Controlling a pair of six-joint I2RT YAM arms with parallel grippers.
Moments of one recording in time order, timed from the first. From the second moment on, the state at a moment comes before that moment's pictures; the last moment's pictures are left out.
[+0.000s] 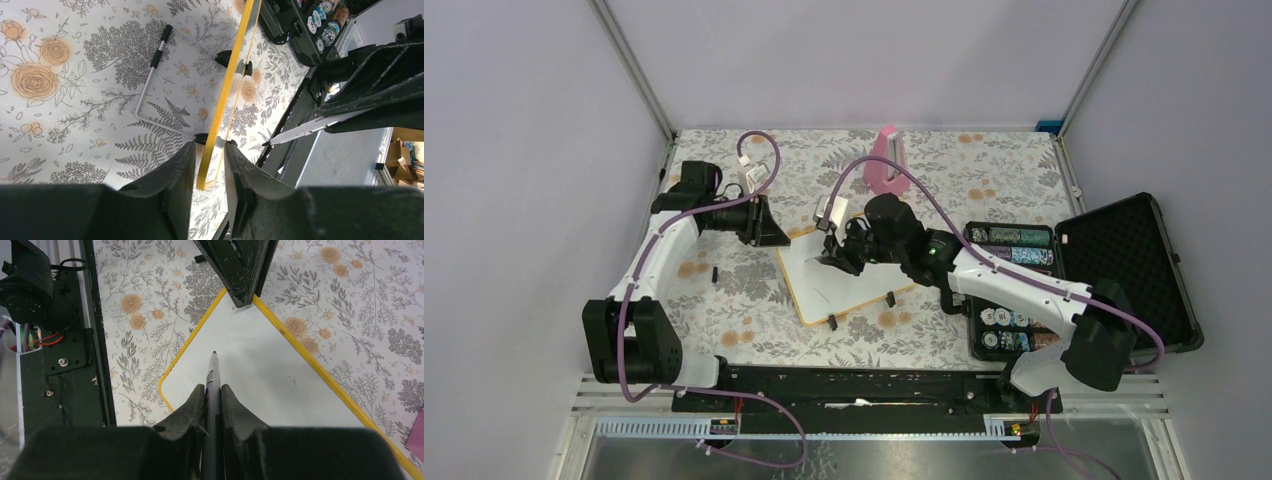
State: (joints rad) left arm -0.01 1.39 1.14 -0.80 0.99 0.26; right arm 0.95 1.44 1.15 -0.16 -0.31 -0.18
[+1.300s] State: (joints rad) left arm -0.01 1.41 1.13 -0.81 1.04 0.28; right arm 0.95 1.50 1.18 -0.09 -0.22 -0.08
